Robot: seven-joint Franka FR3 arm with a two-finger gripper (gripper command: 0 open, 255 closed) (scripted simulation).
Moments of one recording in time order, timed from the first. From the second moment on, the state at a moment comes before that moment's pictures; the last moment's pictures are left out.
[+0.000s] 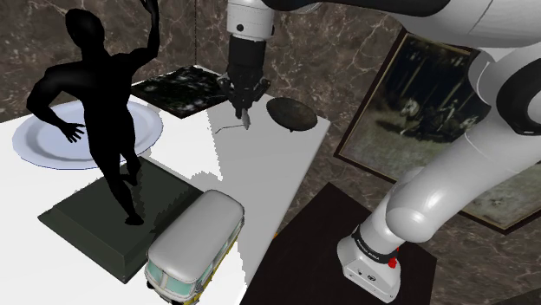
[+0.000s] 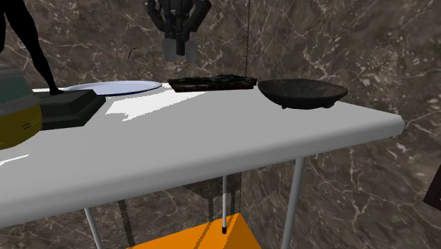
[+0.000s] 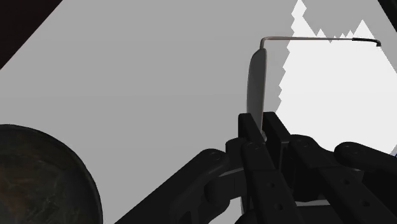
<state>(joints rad) 0.01 -0.14 0.38 -1.81 0.15 1.59 0.75</state>
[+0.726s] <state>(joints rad) -0.06 -0.24 0.26 -1.86 0.14 1.52 0.58</state>
